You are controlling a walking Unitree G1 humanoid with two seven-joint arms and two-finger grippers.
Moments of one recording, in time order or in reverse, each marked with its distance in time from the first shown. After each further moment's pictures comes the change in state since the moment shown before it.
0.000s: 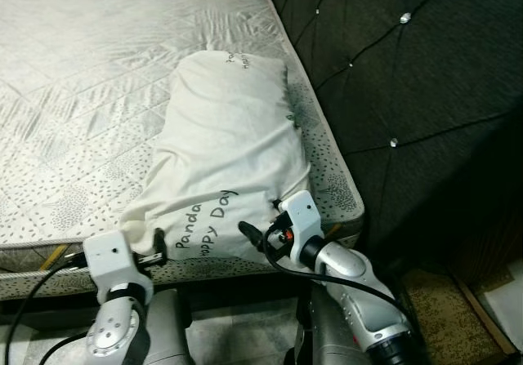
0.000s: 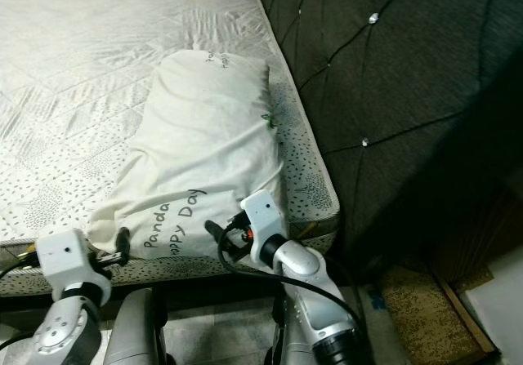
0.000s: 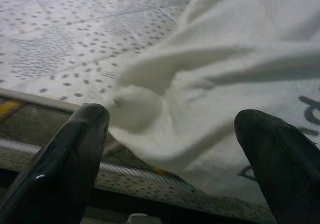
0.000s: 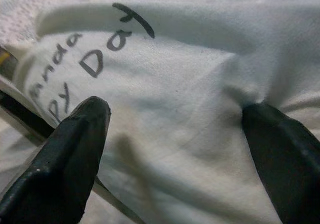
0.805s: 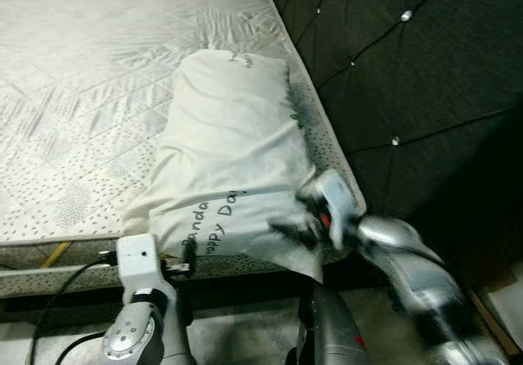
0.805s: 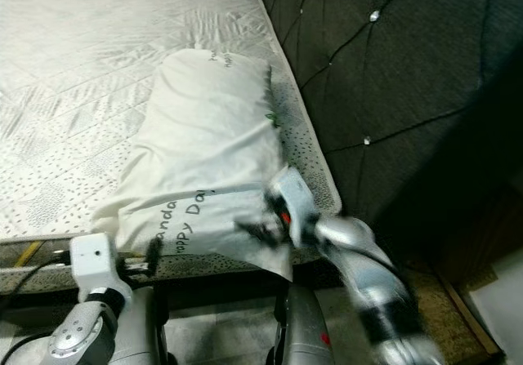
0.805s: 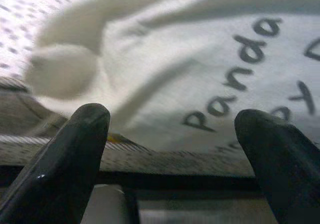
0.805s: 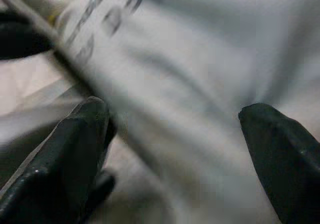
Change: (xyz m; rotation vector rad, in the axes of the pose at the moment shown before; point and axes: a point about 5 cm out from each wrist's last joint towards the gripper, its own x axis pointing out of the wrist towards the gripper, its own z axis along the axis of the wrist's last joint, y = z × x) left arm -0.011 -0.025 -0.011 0.001 0.117 -0.213; right arm -0.037 -0.048 0.007 0.017 0.151 0.253
